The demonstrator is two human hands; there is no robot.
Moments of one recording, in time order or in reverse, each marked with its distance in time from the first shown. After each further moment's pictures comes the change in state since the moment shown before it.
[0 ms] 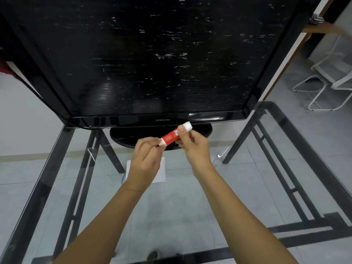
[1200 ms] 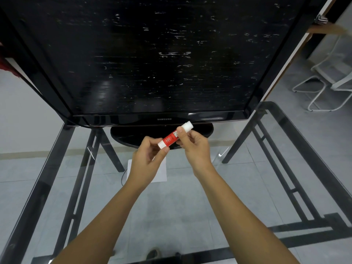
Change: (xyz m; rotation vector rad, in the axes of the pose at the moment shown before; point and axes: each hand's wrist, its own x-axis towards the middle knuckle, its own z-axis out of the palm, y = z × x) left_hand 0.001 0.004 -0.008 -0.629 -0.217 -0.828; right_hand 0.002 0.003 0.007 -0.107 0.000 -0.013
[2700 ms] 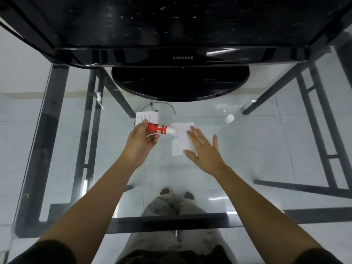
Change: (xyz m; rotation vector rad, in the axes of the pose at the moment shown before) left_hand -0.006 -0.137 -0.036 -0.596 0.229 -0.854; right_hand -0.006 0.217 -0.012 -1.150 -0.604 -0.110
